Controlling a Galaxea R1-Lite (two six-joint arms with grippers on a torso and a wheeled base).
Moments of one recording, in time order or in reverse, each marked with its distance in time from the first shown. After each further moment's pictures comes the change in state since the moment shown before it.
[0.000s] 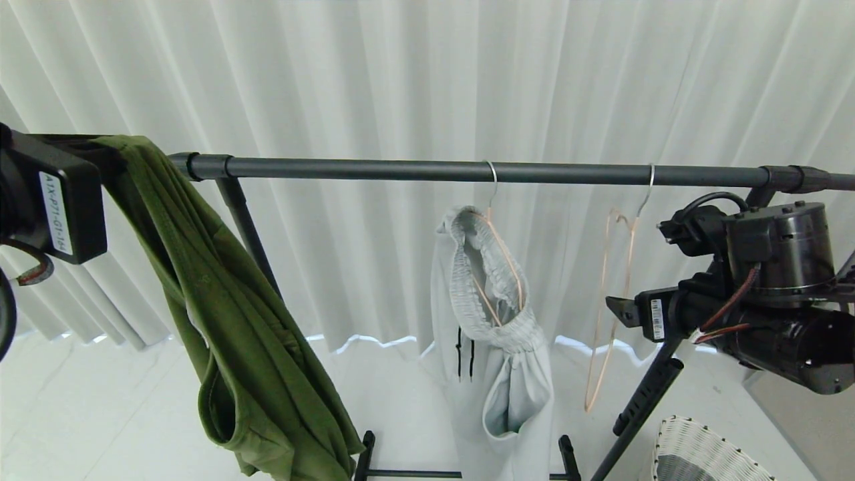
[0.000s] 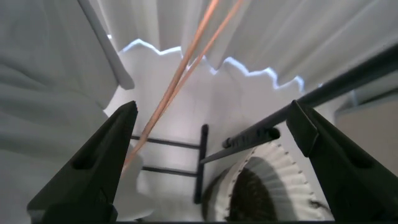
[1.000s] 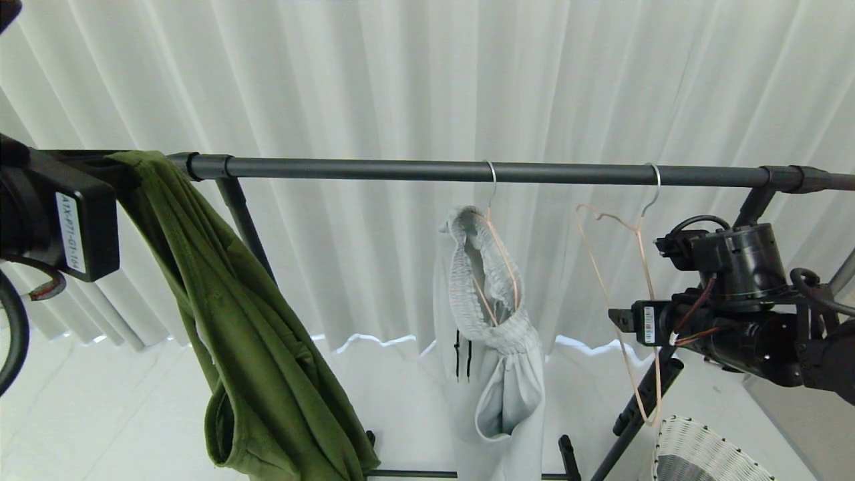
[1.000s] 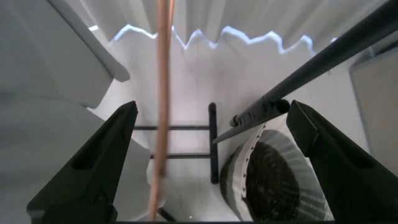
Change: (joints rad) left arm -0.023 0.001 0.025 0.000 0.003 0.000; right arm -0.089 0.109 0.010 -0.010 0.028 0.128
